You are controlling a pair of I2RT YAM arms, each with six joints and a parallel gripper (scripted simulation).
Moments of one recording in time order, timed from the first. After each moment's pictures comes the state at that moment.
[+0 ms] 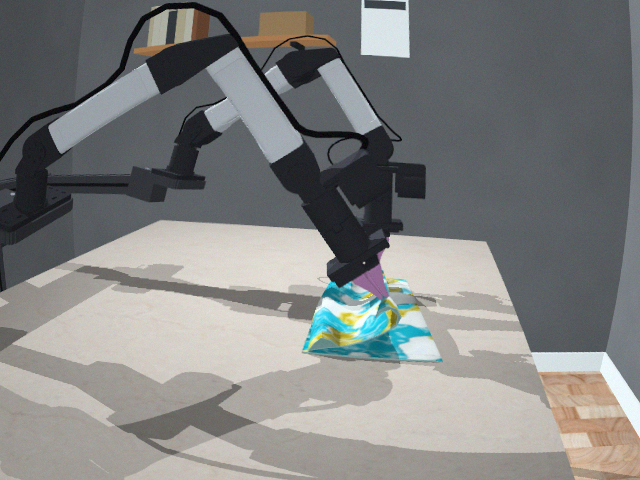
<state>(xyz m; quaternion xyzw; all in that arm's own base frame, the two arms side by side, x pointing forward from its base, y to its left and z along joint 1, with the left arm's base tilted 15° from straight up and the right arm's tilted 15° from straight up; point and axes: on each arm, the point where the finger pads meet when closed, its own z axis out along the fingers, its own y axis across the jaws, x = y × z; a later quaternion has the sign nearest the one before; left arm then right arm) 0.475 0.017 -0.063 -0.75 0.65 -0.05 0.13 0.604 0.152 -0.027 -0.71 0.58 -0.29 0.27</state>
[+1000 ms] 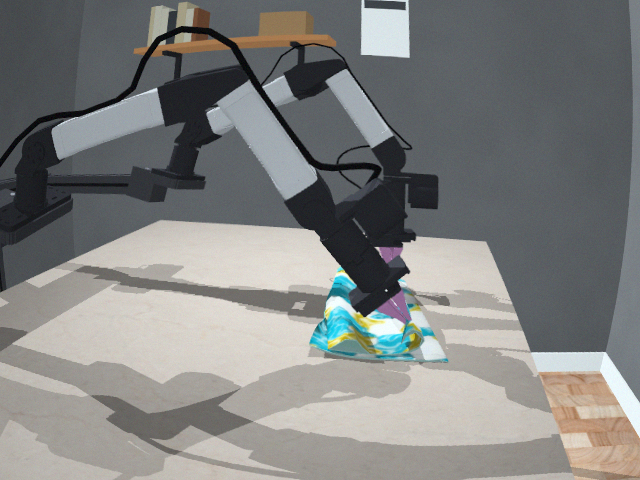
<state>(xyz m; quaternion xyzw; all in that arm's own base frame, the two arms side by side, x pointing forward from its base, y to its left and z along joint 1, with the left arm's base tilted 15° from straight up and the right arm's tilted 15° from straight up) 0.506 0.020 -0.076 -0.76 0.63 -0.05 0.13 0.652 0.150 -0.056 -0.71 0.55 -0.32 0.30</state>
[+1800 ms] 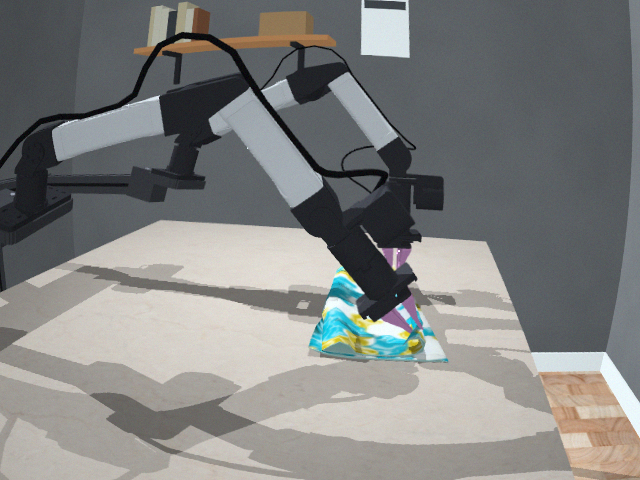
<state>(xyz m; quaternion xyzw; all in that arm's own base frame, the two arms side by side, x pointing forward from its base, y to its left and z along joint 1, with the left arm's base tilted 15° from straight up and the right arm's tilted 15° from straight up) 0.518 0.027 -0.075 -0.76 0.63 -0.04 0.13 0.666 0.140 -0.060 -0.71 0.55 -0.33 0.29</state>
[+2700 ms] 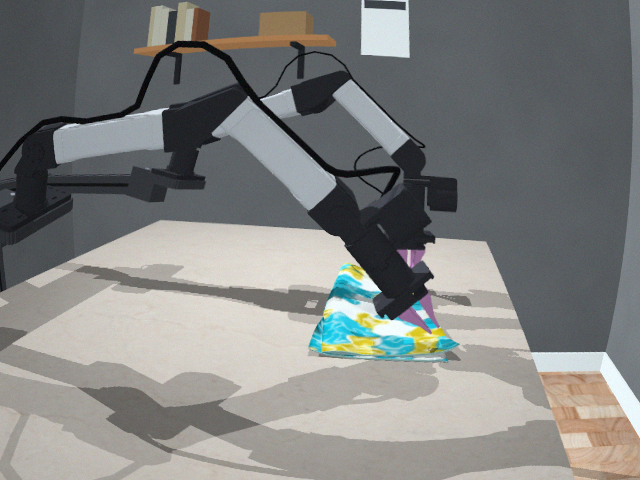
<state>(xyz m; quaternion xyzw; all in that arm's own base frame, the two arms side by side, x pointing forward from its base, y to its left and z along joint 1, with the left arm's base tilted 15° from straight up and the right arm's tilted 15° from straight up) 0.548 0.027 -0.069 -0.76 0.63 -0.04 0.13 0.691 0.142 -0.050 -0.71 0.55 -0.33 0.29</state>
